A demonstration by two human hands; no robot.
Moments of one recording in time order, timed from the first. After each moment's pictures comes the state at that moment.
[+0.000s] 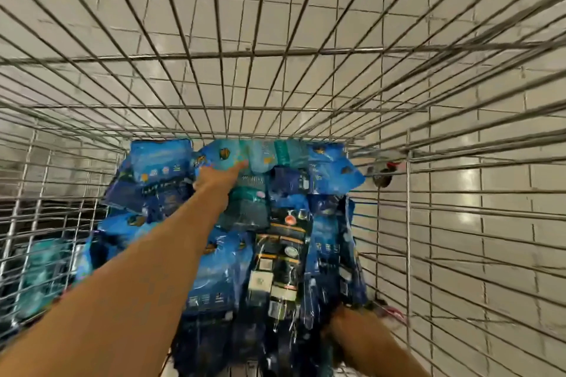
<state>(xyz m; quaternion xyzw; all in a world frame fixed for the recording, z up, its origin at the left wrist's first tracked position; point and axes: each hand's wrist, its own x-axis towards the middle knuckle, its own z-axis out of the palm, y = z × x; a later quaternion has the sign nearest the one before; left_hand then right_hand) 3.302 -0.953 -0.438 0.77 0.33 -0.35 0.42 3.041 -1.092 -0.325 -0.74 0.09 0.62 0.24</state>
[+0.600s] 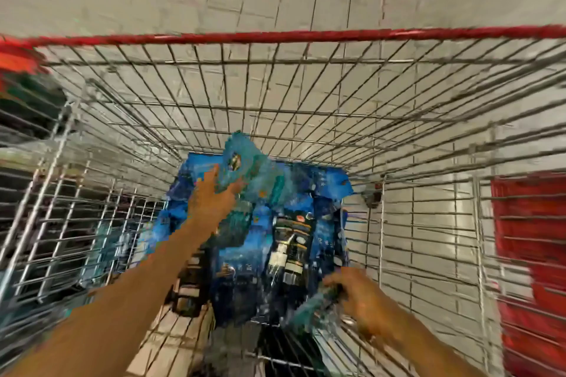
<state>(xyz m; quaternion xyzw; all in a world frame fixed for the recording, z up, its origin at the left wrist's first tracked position) 3.260 -0.876 -0.247 0.85 0.13 -0.25 0.45 3.033 -1.088 -0.225 -0.78 0.23 0.41 0.42</state>
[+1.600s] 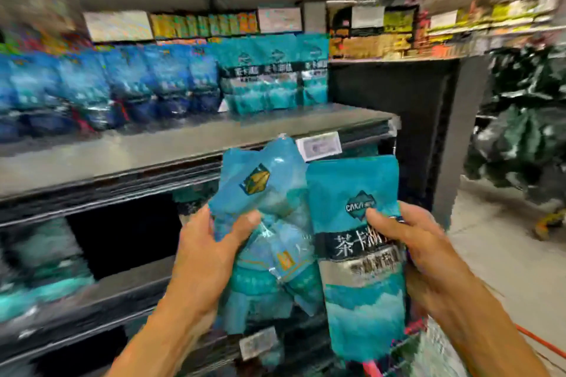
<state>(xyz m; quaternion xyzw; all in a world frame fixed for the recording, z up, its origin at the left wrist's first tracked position) 2.933 -0.410 0.363 0.67 0.12 0.42 0.61 3.088 -0.605 0.354 -0.49 -0.30 0.26 0.78</state>
